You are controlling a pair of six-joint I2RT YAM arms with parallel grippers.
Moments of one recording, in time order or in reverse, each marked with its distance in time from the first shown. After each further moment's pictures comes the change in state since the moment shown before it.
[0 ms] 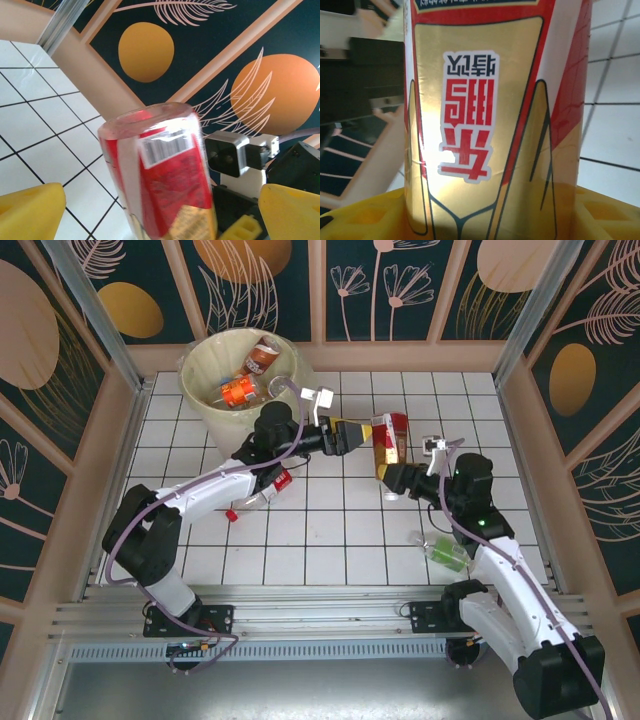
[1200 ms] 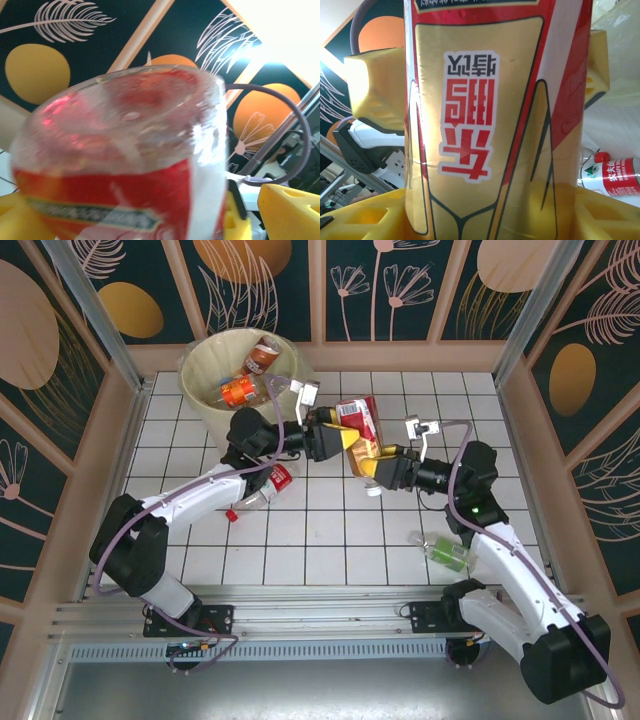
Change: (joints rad) left arm 0.022 -0.080 -0.056 0.405 0.270 -0.204; right arm 0.098 0.102 0.100 0.396 -0.341 0.252
